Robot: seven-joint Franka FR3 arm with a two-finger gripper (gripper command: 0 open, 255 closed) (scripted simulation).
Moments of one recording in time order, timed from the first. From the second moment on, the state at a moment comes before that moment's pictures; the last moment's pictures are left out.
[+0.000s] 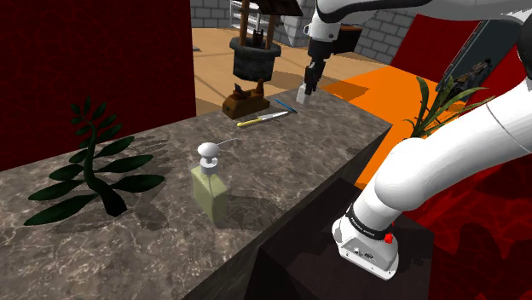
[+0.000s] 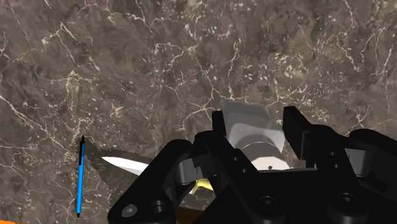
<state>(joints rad) -0.05 -0.42 -0.29 -2.24 -0.12 1.74 -0.42</state>
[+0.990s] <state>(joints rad) 0.07 -0.26 -0.11 -2.09 -0.01 1.74 -0.17</state>
